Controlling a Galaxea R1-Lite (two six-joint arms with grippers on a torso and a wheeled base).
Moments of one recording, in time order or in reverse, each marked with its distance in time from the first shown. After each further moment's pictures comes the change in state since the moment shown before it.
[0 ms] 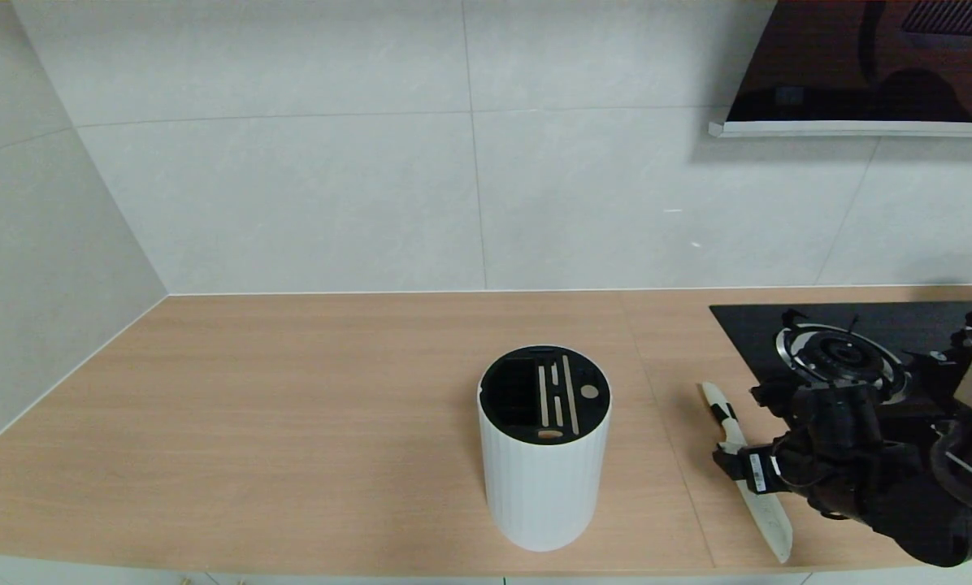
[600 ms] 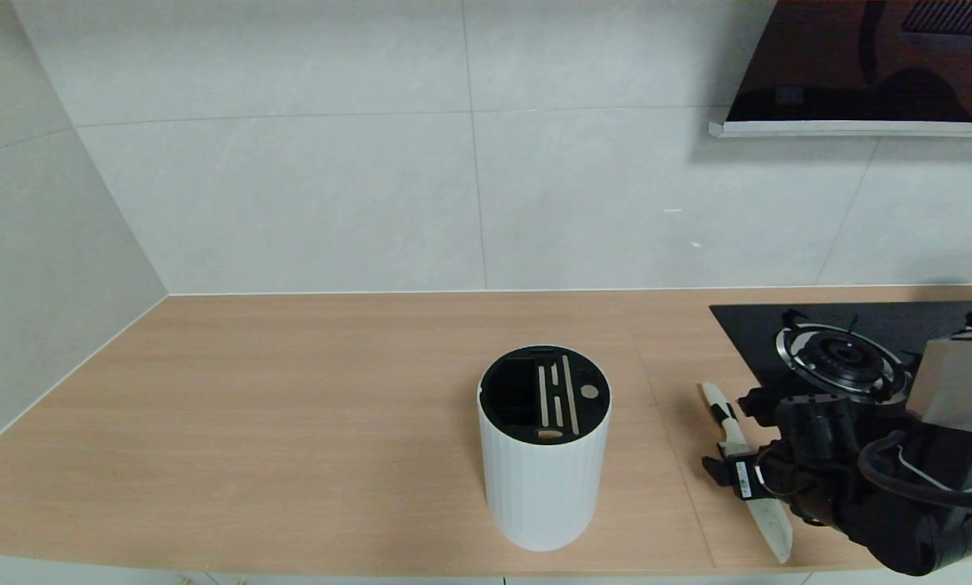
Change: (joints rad) left arm 0.000 0.000 0.000 0.000 0.000 0.000; right arm 0.011 0.108 -0.002 -0.109 -0.006 0.007
